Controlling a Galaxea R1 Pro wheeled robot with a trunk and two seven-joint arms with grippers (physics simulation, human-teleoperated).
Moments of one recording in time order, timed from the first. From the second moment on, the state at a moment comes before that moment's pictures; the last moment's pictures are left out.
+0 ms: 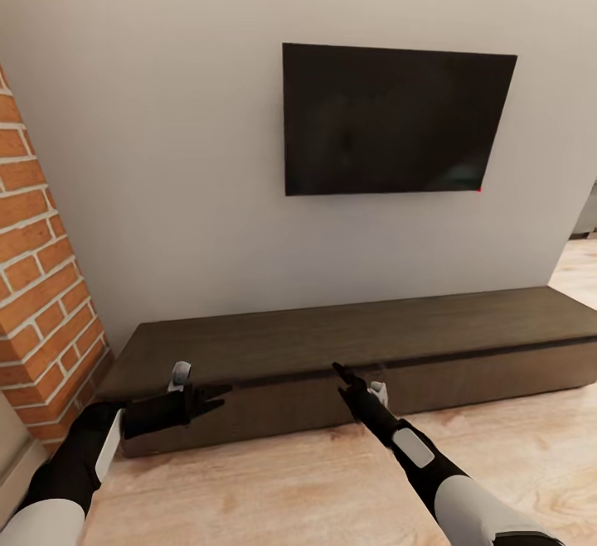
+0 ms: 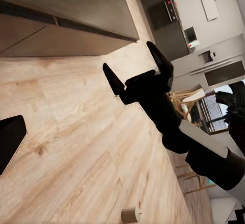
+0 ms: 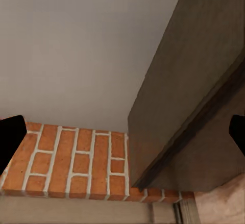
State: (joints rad) left arm -0.52 0.13 0.29 -0.90 0.05 0.94 -1.28; right arm -0.68 0.04 0.01 -0.28 -1.03 0.26 0.68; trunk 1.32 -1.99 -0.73
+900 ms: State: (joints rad) left arm -0.52 0.13 0.29 -0.90 0.05 0.94 -1.28; right arm -0.68 0.03 0.01 -0.27 -1.11 0.27 0.72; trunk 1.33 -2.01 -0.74
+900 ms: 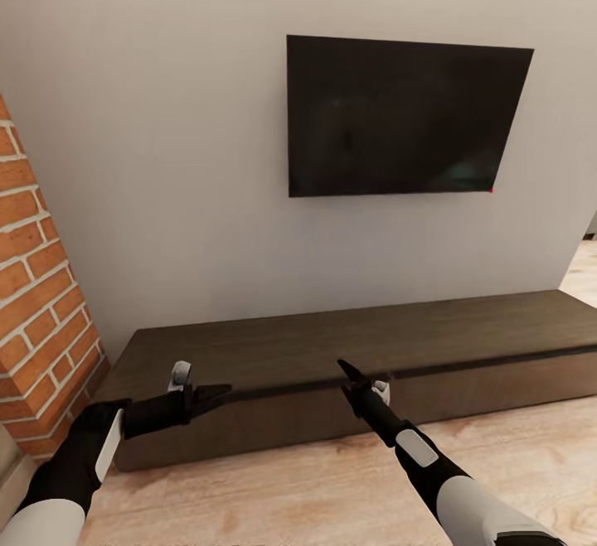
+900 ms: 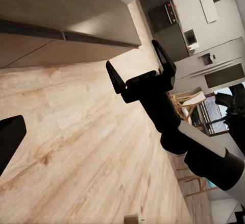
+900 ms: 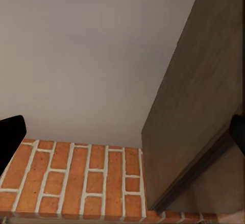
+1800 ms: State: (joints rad) left arm -0.52 0.13 0.29 -0.90 0.05 0.94 -1.28; right arm -0.68 0.03 0.01 -0.27 -1.11 0.27 0.72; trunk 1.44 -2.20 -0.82
